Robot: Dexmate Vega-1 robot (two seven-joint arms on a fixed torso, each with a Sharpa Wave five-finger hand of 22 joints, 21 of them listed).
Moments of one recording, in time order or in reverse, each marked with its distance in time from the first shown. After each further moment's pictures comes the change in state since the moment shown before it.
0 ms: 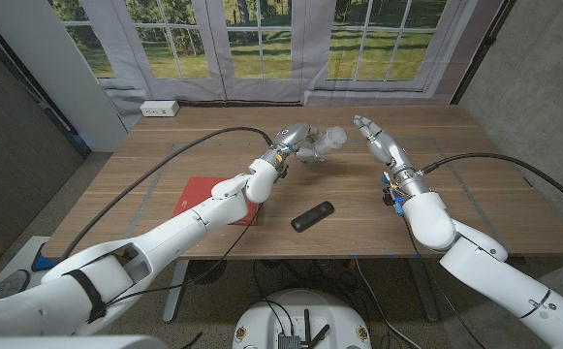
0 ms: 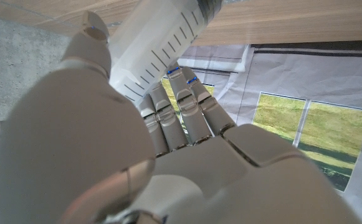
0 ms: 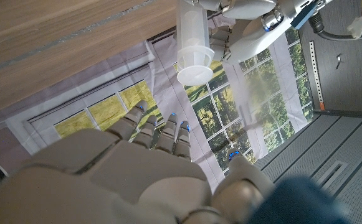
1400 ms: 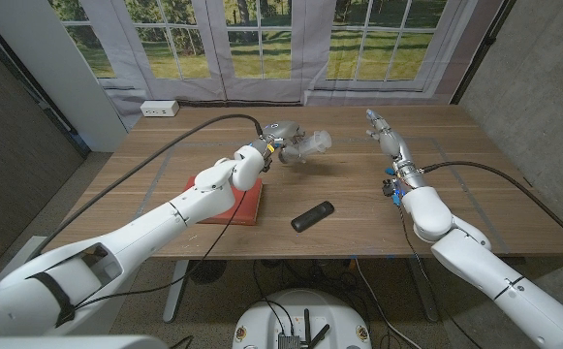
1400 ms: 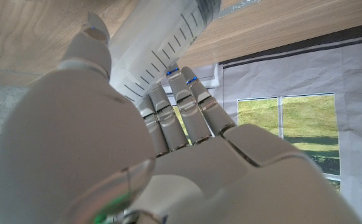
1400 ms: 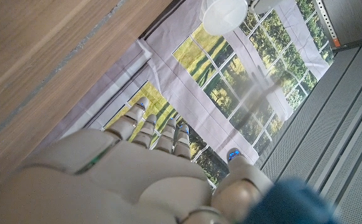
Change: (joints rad) left arm 0.001 0.134 -0.025 -0.241 0.097 0.247 -0.297; left_hand 0.000 0.000 -0.002 -0.001 -0.004 0.007 -0.008 -0.017 -0.001 -0.011 -0.022 -0.001 -0.004 -0.009 -0.009 -0.004 -0.005 0.000 0.000 0.000 0.000; right arm 0.102 0.119 0.005 0.265 0.240 0.276 0.064; right_hand 0.000 0.000 0.004 -0.004 0.000 -0.054 0.003 0.000 0.000 -0.077 0.005 0.004 0.000 0.011 0.000 -0.007 0.000 0.036 -0.022 0.000 0.000
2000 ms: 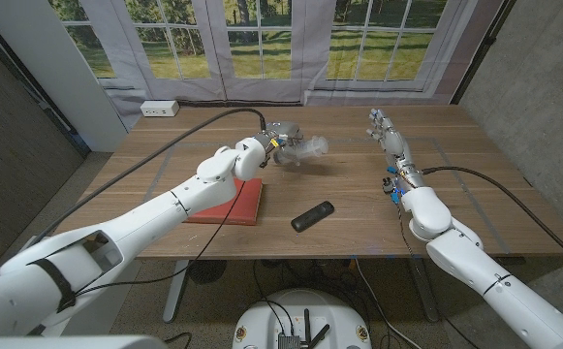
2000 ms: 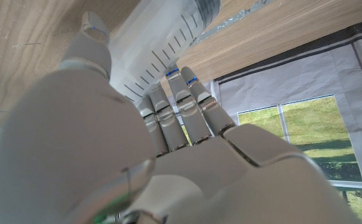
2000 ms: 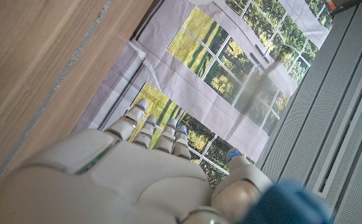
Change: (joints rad) left arm -0.075 0.004 0.049 -0.004 0.067 0.074 -0.181; left_hand 0.000 0.000 0.000 0.000 -0.001 0.003 -0.003 -0.008 0.001 -0.006 -0.006 0.000 0.000 -0.002 -0.002 -0.005 0.001 0.000 0.000 0.000 0.000; right arm 0.045 0.065 -0.005 0.142 0.148 0.146 0.080; right_hand 0.000 0.000 0.000 0.000 0.000 -0.028 0.046 0.000 0.000 0.011 0.022 0.005 -0.004 -0.008 0.000 -0.008 0.000 -0.004 -0.011 -0.007 0.000
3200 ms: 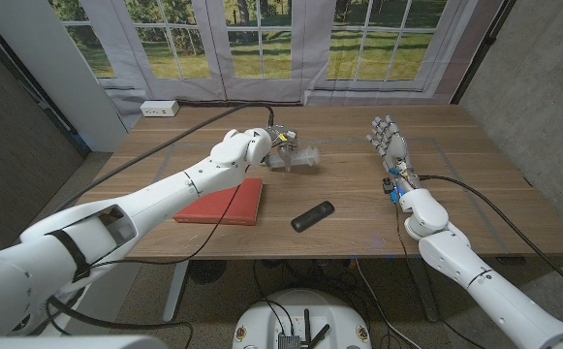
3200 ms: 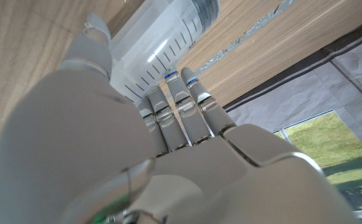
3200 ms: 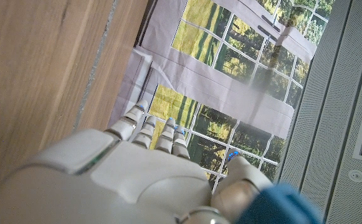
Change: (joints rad) left arm -0.149 -0.048 0.126 0.099 0.124 0.092 -0.267; left_hand 0.000 0.000 0.003 -0.003 0.009 -0.003 -0.020 -0.002 0.005 -0.012 -0.026 -0.006 0.000 -0.016 -0.016 -0.010 -0.005 -0.013 0.005 -0.004 0.000; right arm 0.070 0.068 -0.017 0.182 0.184 0.088 0.111; right_hand 0.000 0.000 -0.003 0.003 0.000 -0.003 0.018 0.006 -0.003 0.013 0.020 0.000 -0.001 -0.005 -0.005 0.000 0.002 0.000 -0.007 0.000 0.000
